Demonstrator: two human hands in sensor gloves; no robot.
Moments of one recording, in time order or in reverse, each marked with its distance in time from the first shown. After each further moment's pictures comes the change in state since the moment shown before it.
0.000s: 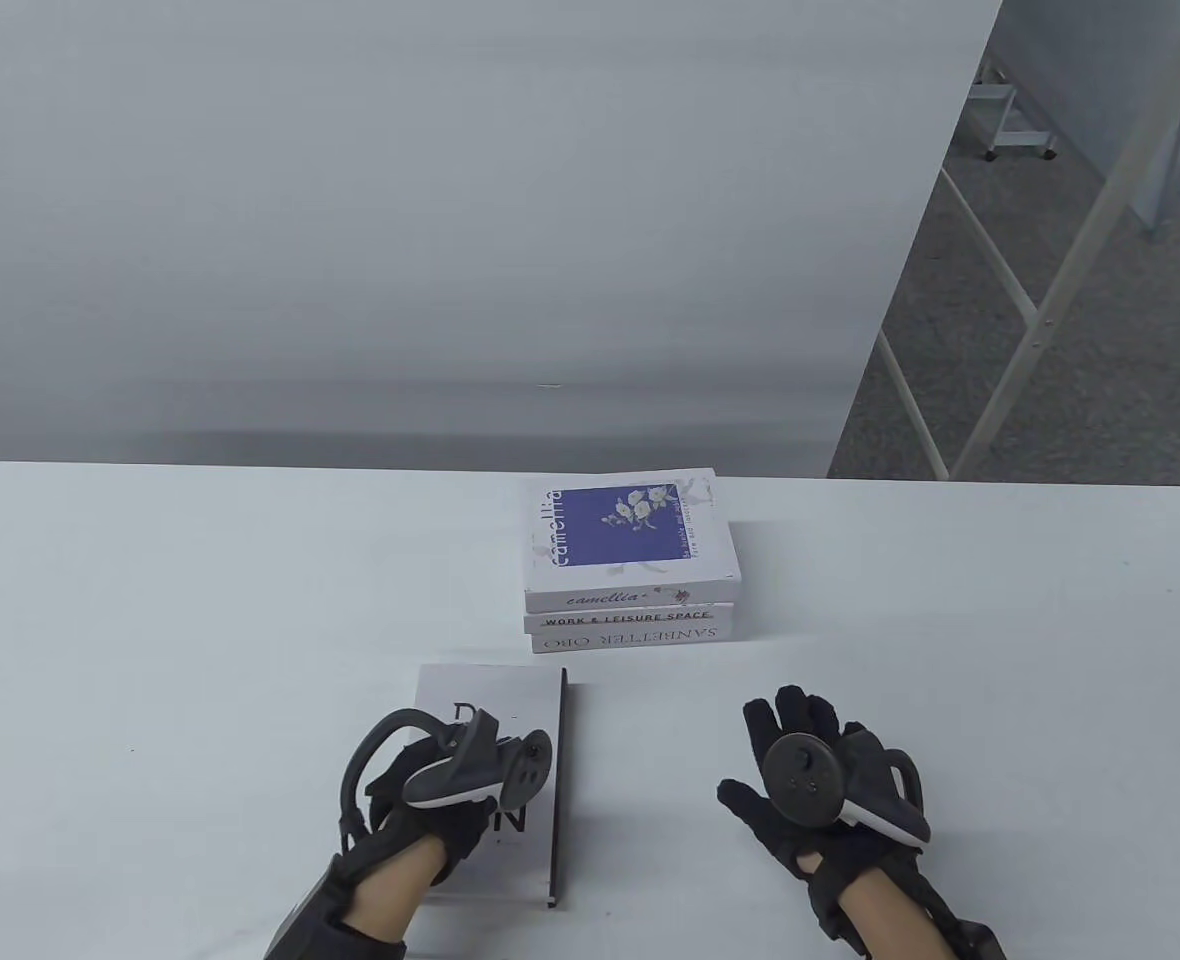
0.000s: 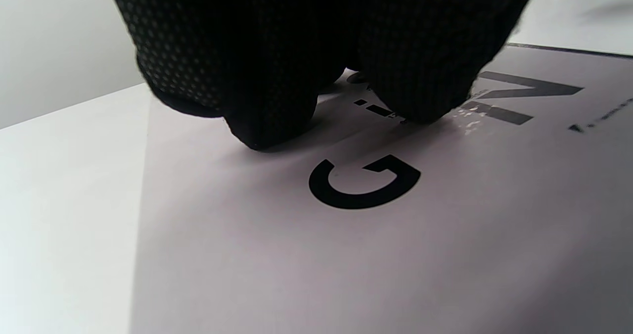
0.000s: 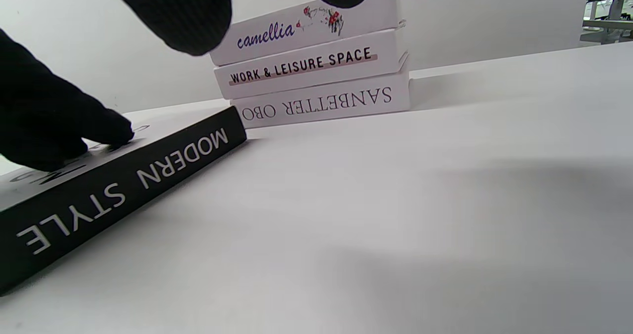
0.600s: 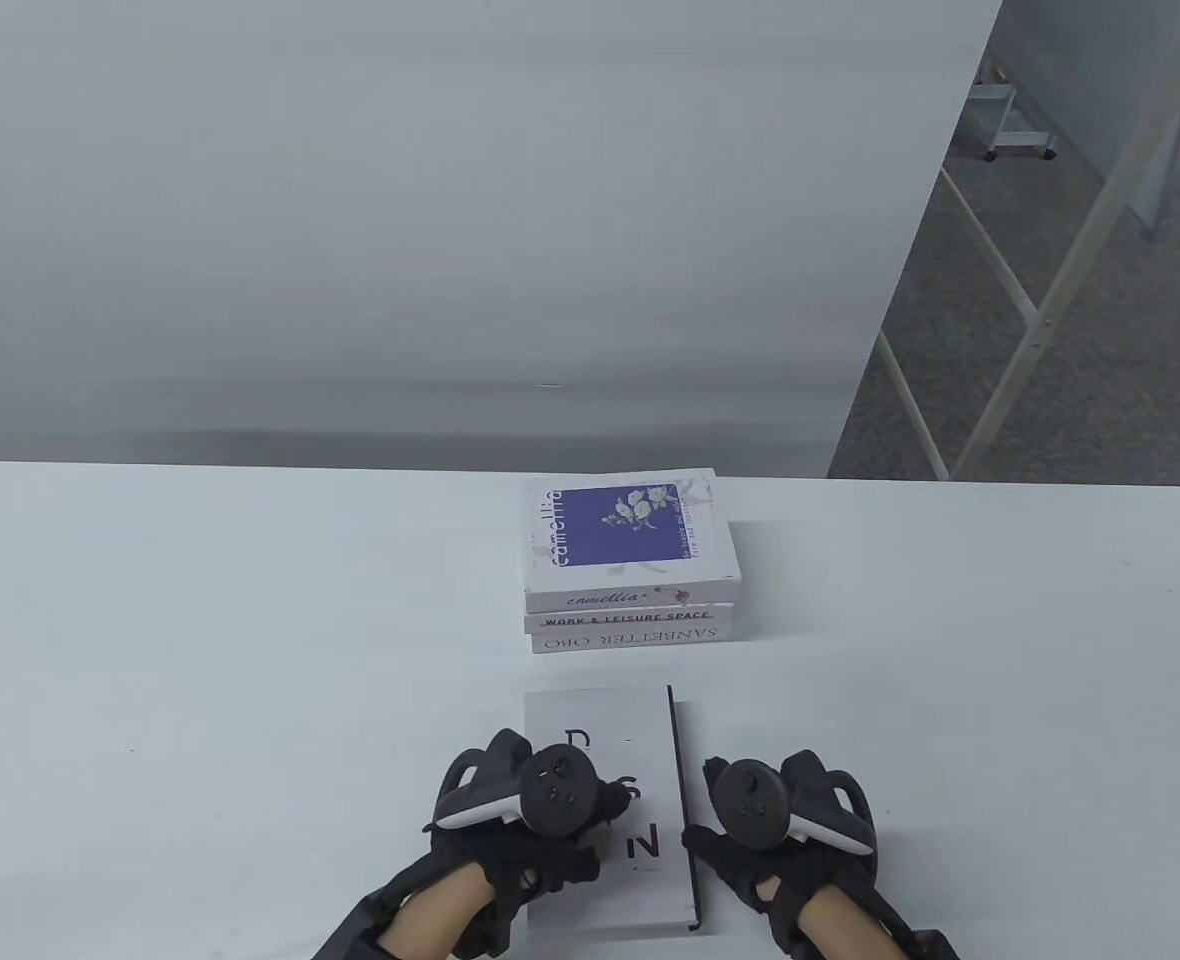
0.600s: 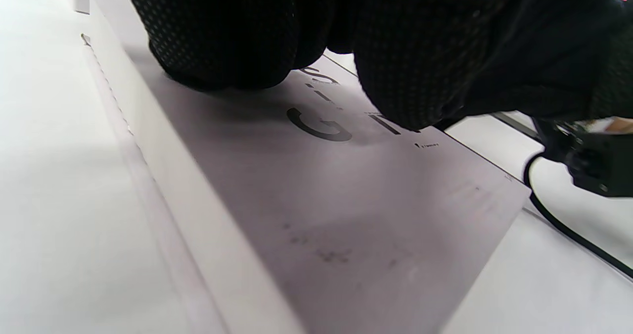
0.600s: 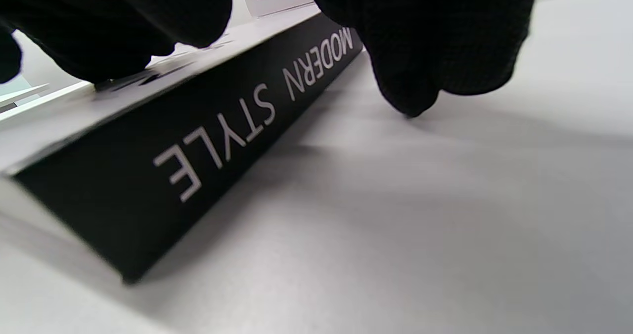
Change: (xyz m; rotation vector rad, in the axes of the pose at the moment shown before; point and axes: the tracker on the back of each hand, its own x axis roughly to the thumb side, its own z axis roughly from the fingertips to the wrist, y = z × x) left_hand 0.049 0.005 0.007 0.006 -0.333 0.497; right_hand 0.021 0.043 -0.011 0.149 -0.067 -0.020
